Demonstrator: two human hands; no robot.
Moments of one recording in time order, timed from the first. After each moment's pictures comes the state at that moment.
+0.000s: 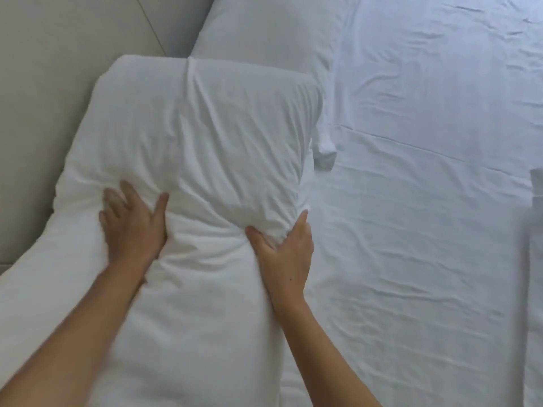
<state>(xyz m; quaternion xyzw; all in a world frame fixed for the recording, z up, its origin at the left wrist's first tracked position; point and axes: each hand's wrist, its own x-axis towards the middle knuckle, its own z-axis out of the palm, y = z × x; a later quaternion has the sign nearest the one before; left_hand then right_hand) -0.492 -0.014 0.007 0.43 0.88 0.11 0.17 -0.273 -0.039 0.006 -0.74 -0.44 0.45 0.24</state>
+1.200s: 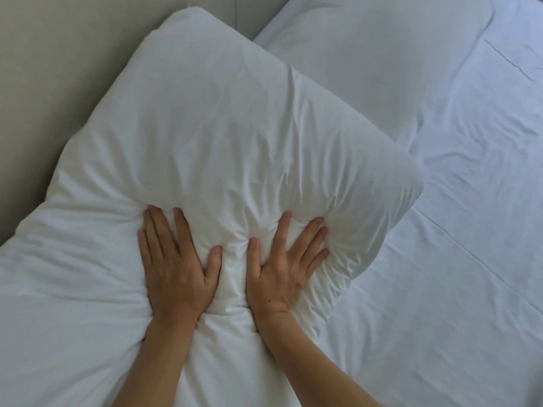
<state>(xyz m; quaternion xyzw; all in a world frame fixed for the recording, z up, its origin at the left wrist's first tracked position) -0.473 0.016 -0.080 0.45 0.89 0.11 0.00 -0.357 0.073 -0.090 -0.66 -0.73 0.11 0.16</state>
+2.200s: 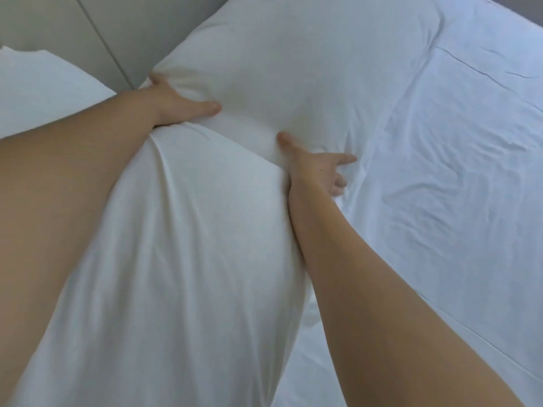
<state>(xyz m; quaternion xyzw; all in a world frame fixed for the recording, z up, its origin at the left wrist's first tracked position) -0.501 0.421 -0.062 0.34 0.89 0.06 0.31 -0.287 0.430 -0.080 -0.81 -0.33 0.46 0.15</state>
